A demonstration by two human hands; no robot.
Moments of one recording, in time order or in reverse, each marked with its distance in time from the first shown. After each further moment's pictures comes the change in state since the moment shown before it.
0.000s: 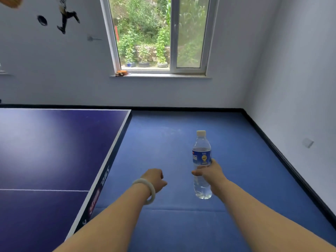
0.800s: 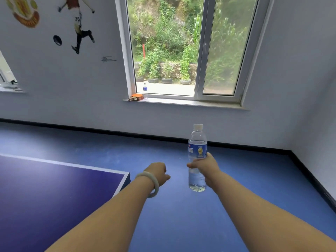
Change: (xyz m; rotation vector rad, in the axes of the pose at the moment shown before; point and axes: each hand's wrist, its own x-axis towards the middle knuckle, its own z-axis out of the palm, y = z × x) left_hand 0.539 -0.009 -0.315 -0.024 0.187 -0.087; right_hand 0.575 -0.280 0.172 0.024 -0.117 -0.122
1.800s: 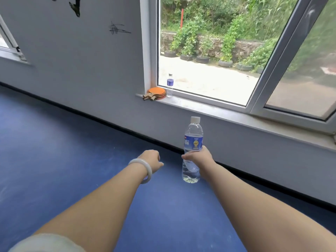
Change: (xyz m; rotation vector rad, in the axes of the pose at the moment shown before) left_hand 0.666 -0.146 -0.205 -0.096 0.013 -0.251; right_hand 0.698 -0.123 0.282 -0.119 -0.250 0.107
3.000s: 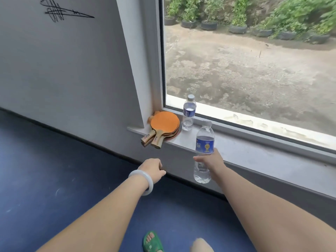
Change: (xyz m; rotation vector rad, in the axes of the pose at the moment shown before) left_hand 0.644 -0.092 -0.200 -0.089 -0.178 -0.102; right_hand 0.643 -0.167 0.179 0.058 0.046 0.179
